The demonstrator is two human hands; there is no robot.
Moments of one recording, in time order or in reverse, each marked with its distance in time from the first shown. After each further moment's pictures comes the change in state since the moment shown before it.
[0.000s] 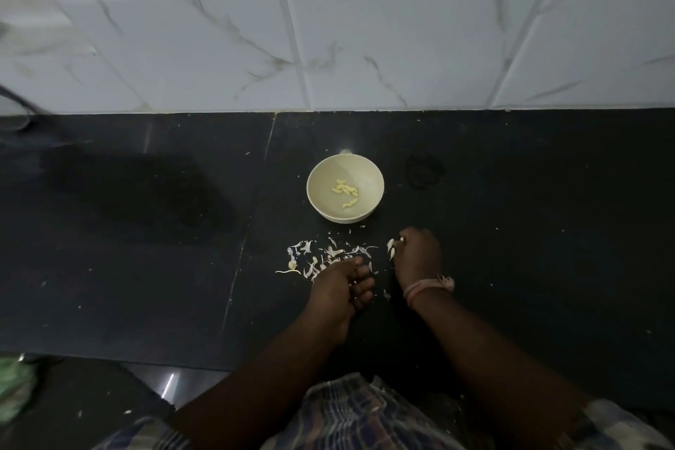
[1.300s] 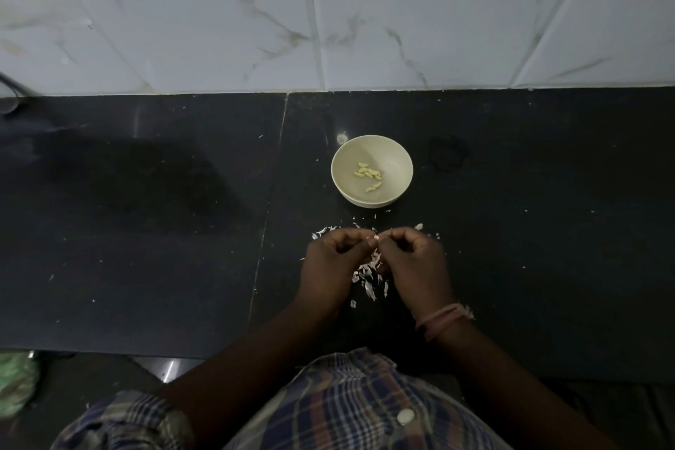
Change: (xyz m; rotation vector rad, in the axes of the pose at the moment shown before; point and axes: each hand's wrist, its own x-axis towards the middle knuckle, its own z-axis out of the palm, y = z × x) left_hand 0.000 0.031 -0.060 0.307 -0.125 0.504; right_hand -0.079 -0.076 -0.004 0.840 -0.064 0.172
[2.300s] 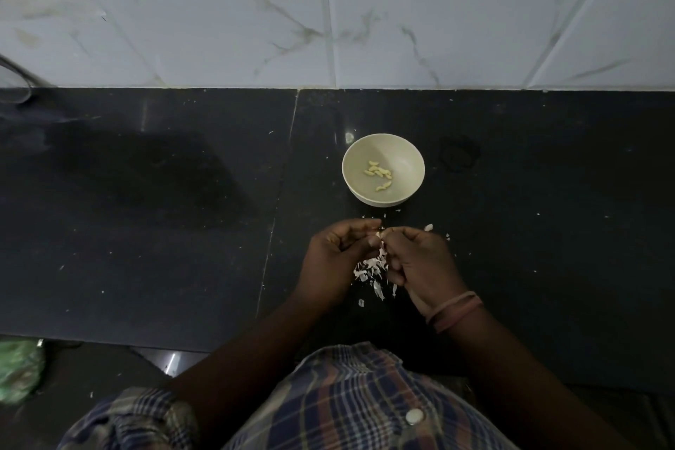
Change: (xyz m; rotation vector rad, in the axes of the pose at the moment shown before) left_hand 0.007 -0.003 -0.016 -0.081 -0.113 0.116; right_hand 0.003 -0.014 0.009 0.244 -0.199 0.235
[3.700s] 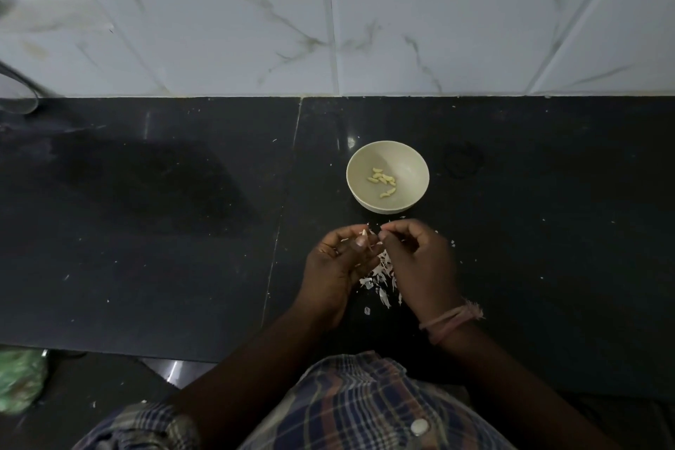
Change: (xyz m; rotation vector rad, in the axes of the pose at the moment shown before) left_hand 0.001 -0.006 -0.005 -0.425 0.062 -0.189; right_hand -0.002 0.001 0.006 -0.512 0.224 -0.488
